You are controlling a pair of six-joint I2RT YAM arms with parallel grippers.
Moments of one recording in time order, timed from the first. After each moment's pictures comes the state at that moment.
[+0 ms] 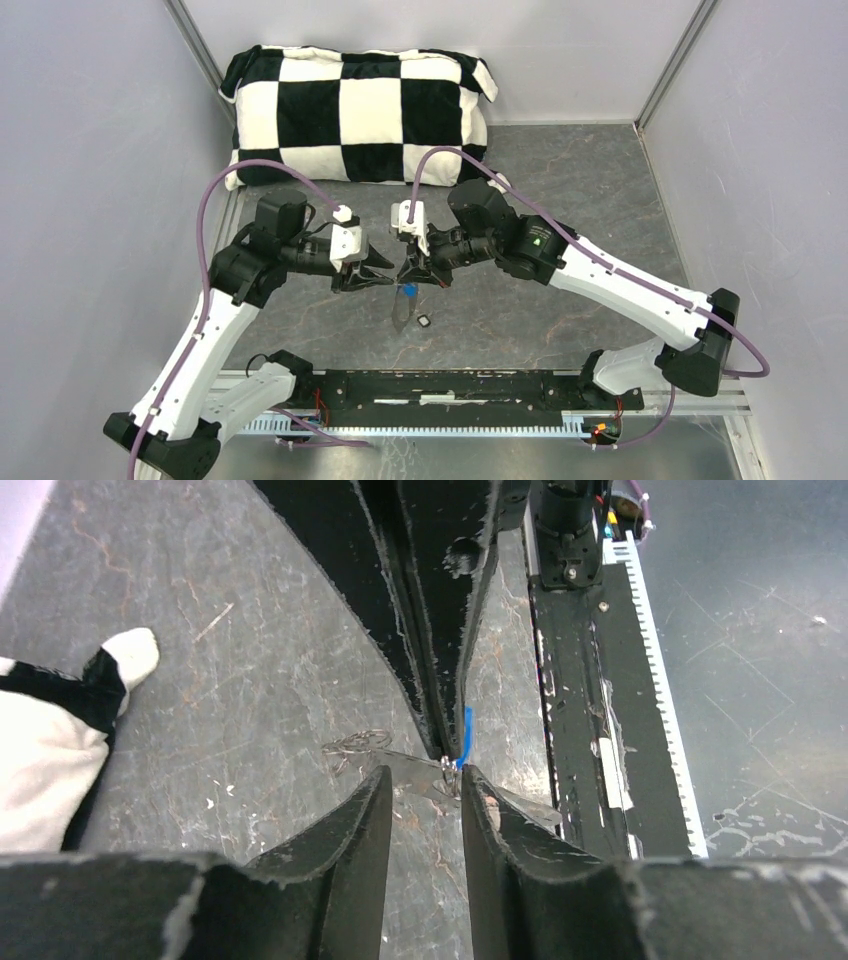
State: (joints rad) left arm -0.42 0.89 1.10 -0.81 1.03 0.68; right arm 1.01 1.37 1.38 -0.49 -0.54 -0.22
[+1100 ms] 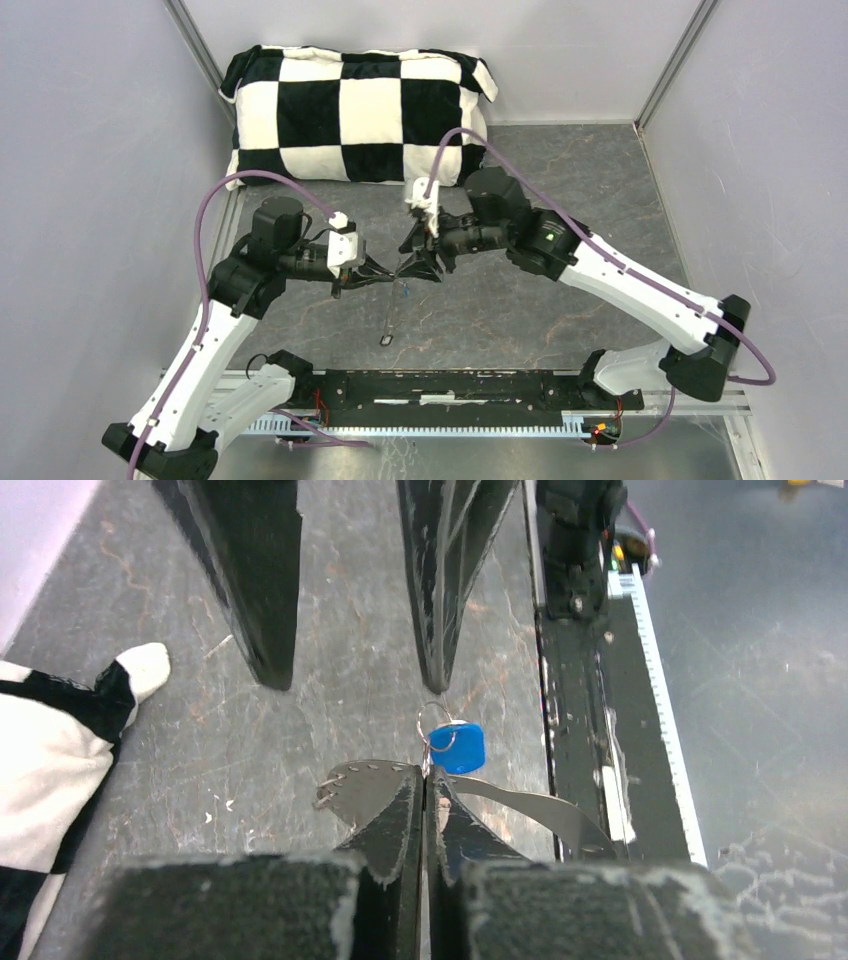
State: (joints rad) left arm -0.43 0.82 1.00 -0.68 1.03 0.57; right arm 0.94 1.32 1.37 -0.39 -0.56 -0.10
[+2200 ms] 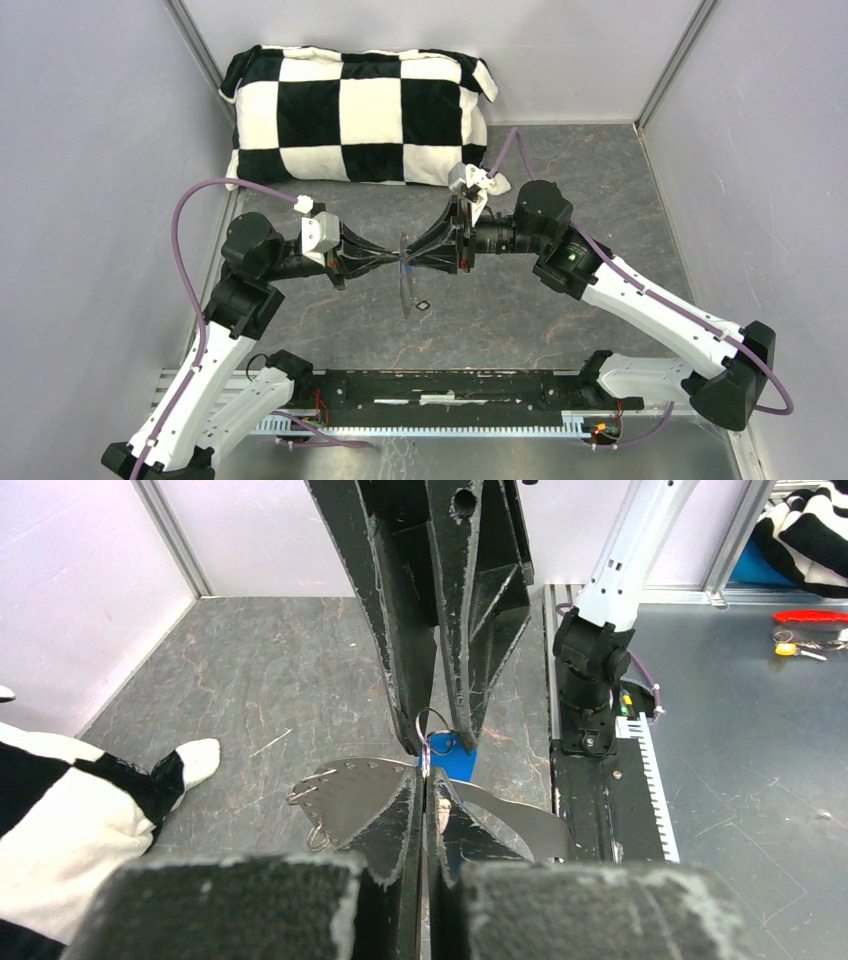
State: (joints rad) left arm -0.43 0.71 0.89 -0.12 1.00 0.06; right arm 0.86 1.17 1.09 0.09 -0.71 0.26
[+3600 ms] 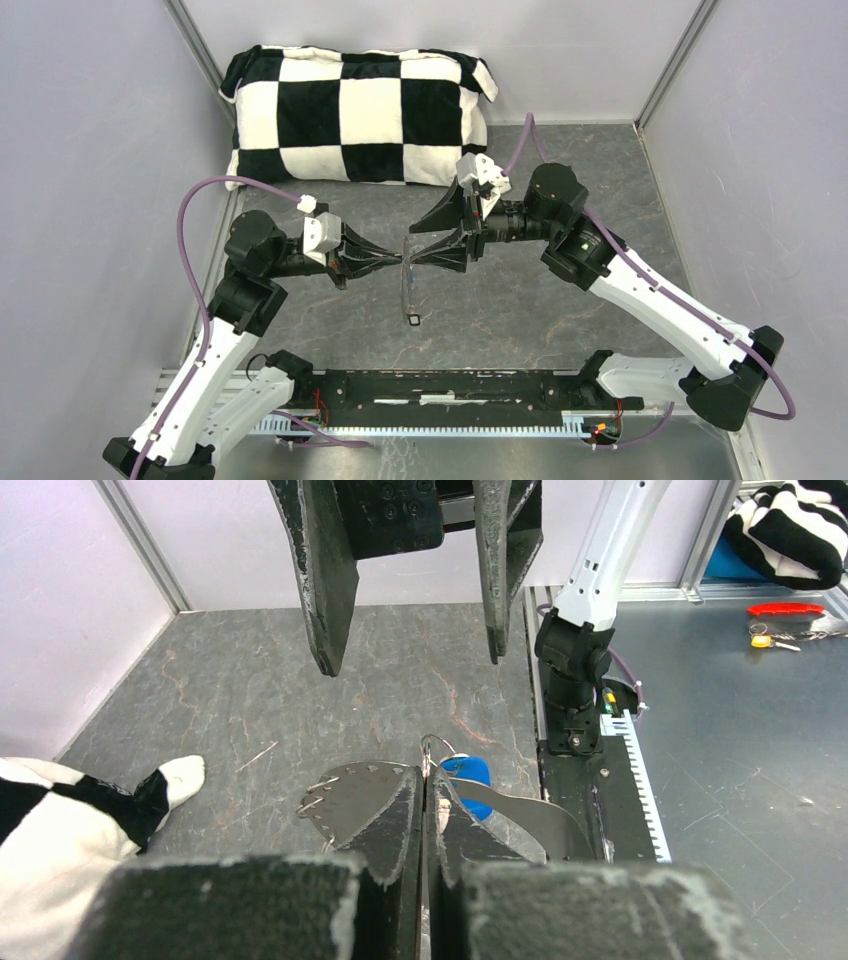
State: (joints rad) left arm -0.43 0.73 0.88 -0.07 1.06 0.05; right arm 0.82 1.17 1.22 0.00 -0.80 0.10
